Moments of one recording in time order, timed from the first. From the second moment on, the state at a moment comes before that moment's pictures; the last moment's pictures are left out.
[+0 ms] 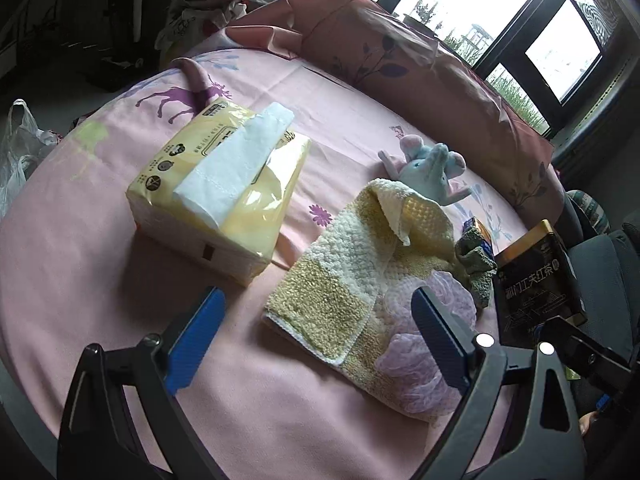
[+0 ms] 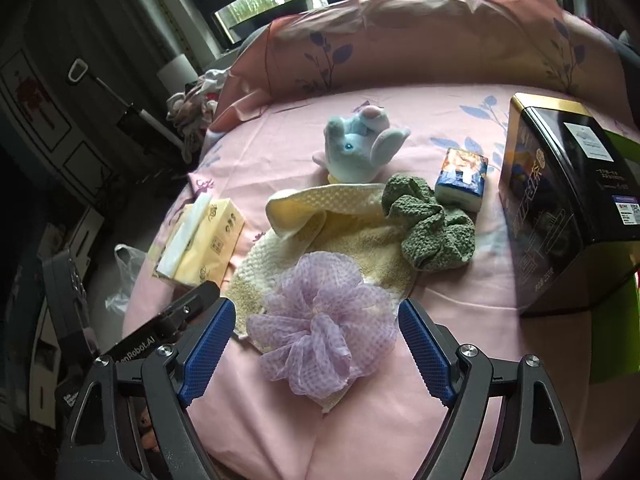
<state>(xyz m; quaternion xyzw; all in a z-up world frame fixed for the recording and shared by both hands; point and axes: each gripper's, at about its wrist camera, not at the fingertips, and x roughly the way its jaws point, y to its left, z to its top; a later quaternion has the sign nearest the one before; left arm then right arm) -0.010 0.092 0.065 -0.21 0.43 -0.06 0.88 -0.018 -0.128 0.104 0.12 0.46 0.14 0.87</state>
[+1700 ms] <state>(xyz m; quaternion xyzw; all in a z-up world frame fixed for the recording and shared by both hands) -0.047 0.019 0.096 -0.16 0.34 -0.25 0.89 -0.017 -0.105 0.097 0.19 0.45 0.22 0.84</state>
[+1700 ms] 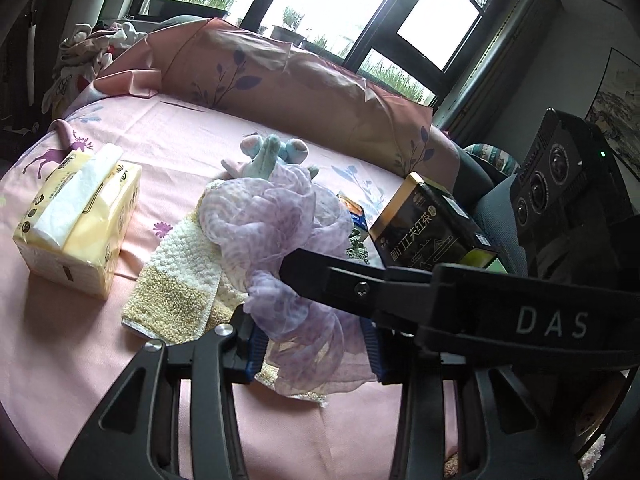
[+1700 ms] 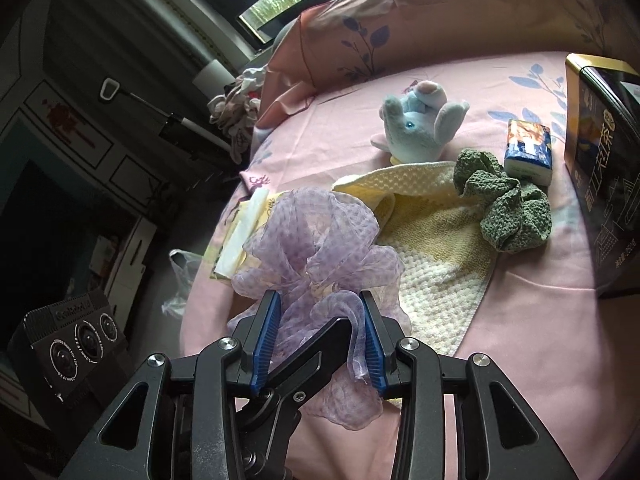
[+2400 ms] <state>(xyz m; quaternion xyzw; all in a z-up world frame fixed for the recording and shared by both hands) -0.082 -0.021 0.169 -0.10 0.26 -0.29 0.92 -0.062 -0.150 0.165 0.21 0.36 0.24 0.88</state>
